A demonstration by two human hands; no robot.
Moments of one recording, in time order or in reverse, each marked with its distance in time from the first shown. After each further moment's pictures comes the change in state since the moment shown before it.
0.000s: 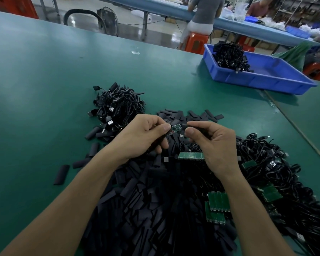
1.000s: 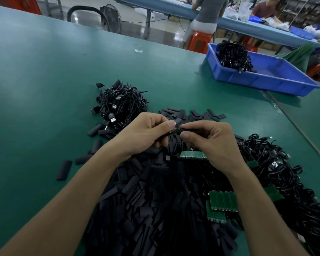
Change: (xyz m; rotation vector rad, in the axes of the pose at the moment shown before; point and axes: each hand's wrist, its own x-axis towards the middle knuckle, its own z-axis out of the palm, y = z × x) left_hand 0.003 -0.003 -0.001 -0.014 -0.043 0.005; right_hand 0.007 -0.010 -0.004 -0.032 -0.246 0.022
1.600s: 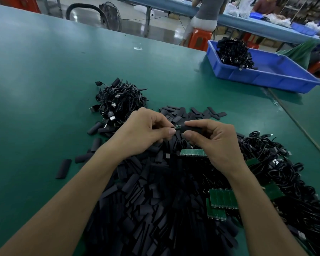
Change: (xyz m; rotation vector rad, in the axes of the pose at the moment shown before) left_hand -0.002 -0.002 -0.004 0.315 0.105 0.183; right_hand -0.007 0.005 -0.001 -0.055 0.072 0.004
